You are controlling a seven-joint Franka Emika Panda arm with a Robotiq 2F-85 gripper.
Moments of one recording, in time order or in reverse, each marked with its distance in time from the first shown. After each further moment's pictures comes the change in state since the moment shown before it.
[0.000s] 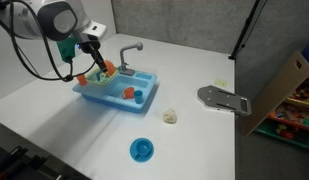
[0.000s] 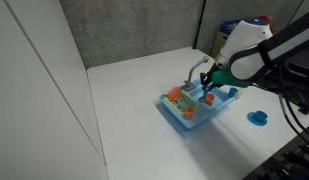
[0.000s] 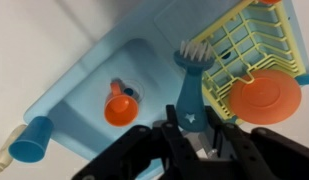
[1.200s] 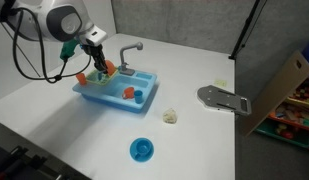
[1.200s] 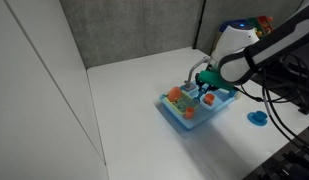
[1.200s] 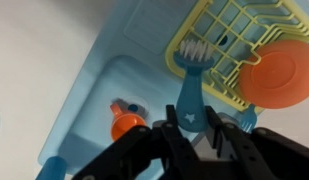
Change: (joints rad) arm 0.049 0.090 -0.036 0.100 0.000 -0.056 0.336
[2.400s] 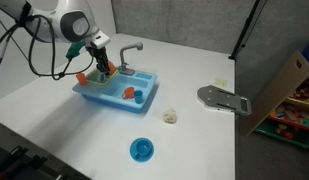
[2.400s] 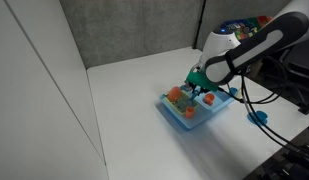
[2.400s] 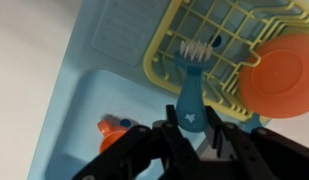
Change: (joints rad) arm -0.002 0.139 0.016 0.182 0.000 -0.110 0.126
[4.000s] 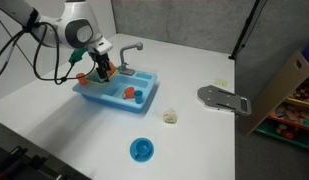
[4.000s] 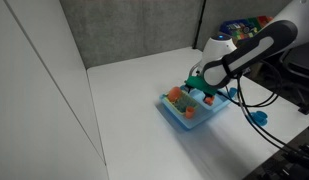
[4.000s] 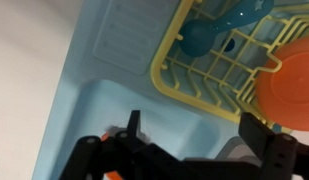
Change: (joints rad) arm -0.028 0.050 0.022 0.023 0.028 0.000 -0.005
